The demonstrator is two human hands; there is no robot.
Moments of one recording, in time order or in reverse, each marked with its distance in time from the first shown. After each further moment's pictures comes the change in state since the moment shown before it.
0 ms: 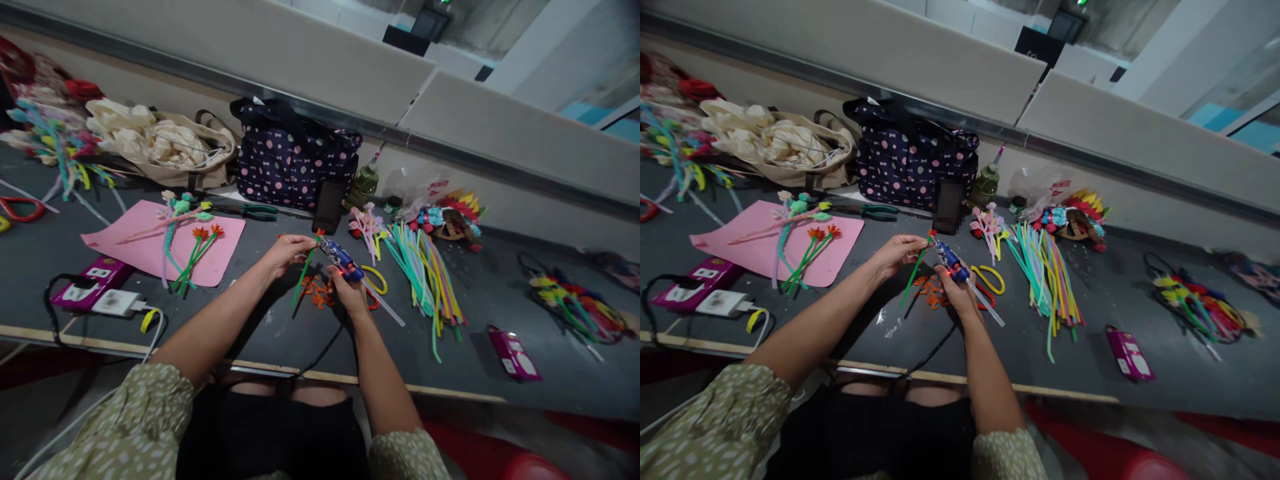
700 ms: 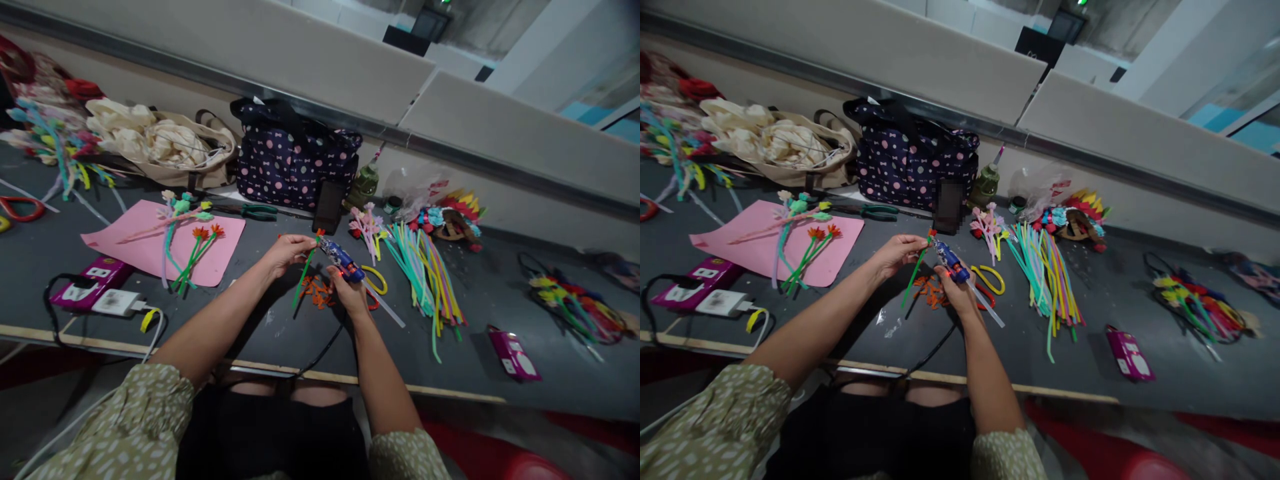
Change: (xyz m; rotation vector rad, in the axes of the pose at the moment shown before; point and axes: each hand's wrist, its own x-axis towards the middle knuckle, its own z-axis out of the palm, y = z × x) left_hand -0.002 0.003 0.002 -0.007 0.000 -0.003; right_hand -0.001 0.001 -0.003 -0.078 -0.002 -0.045
